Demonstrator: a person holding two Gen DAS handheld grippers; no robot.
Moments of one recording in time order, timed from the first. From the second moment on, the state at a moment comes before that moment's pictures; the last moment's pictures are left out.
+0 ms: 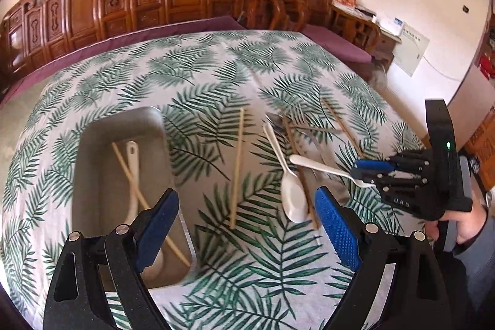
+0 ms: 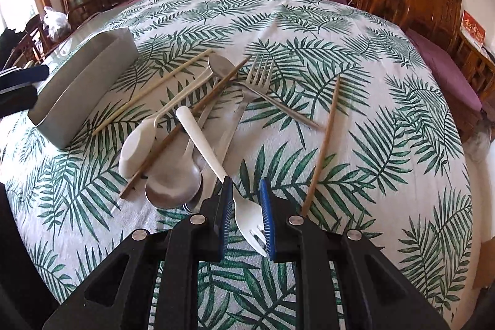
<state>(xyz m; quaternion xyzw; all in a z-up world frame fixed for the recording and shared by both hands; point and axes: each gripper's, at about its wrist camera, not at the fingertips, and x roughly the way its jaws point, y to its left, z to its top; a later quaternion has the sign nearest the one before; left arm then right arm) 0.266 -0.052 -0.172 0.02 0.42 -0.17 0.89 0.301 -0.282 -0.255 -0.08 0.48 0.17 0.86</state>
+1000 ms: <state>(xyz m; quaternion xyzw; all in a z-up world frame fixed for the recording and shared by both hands) 0.281 -0.095 -0.207 0.05 0.45 -0.18 0.87 0.306 -0.277 -0.253 -0.09 0.48 0.20 0.85</state>
